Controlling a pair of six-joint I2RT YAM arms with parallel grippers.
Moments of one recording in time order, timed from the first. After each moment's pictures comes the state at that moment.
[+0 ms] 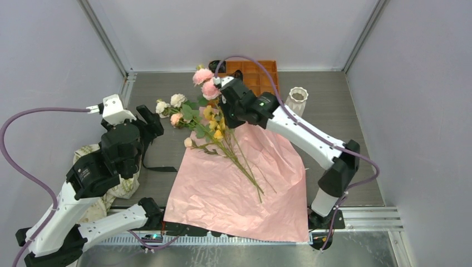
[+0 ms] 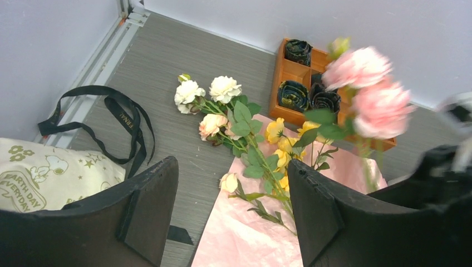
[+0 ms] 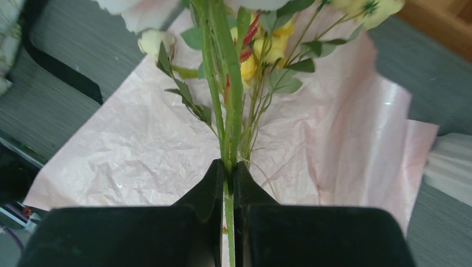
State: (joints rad) left arm -0.86 0.77 1.30 -0.87 -0.97 -0.56; right arm 0.86 1.74 1.74 -0.86 0.10 0.29
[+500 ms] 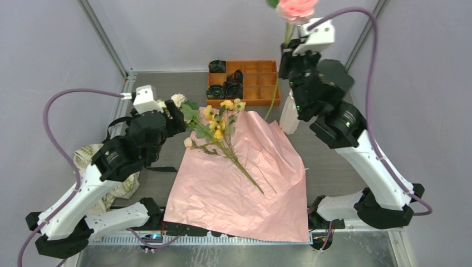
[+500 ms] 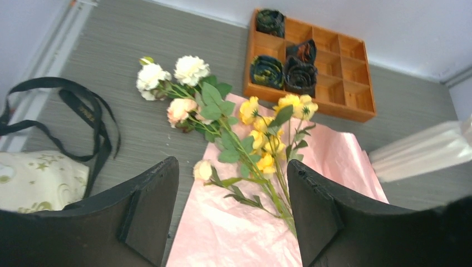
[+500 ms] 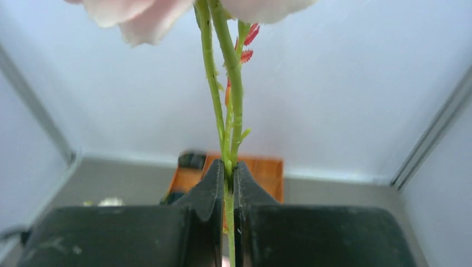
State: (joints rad) left arm -0.86 0.90 1.30 -0.81 -0.82 -0.58; right arm 0.86 1.32 1.86 -0.43 0.68 -0.05
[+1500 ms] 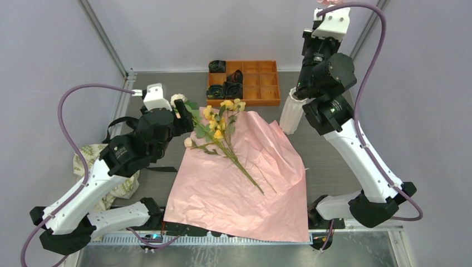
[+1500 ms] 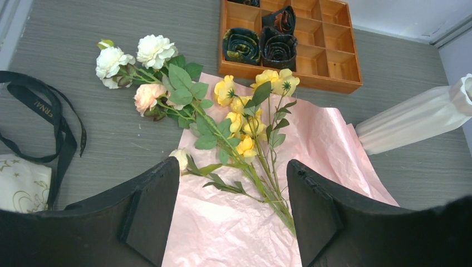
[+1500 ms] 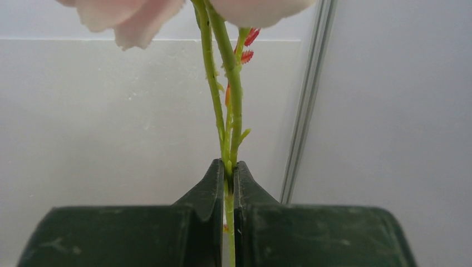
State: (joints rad) left arm -0.86 0.97 1.30 -0.77 -0.73 -0.58; right arm 0.64 1.32 1.73 0.18 0.89 -0.50
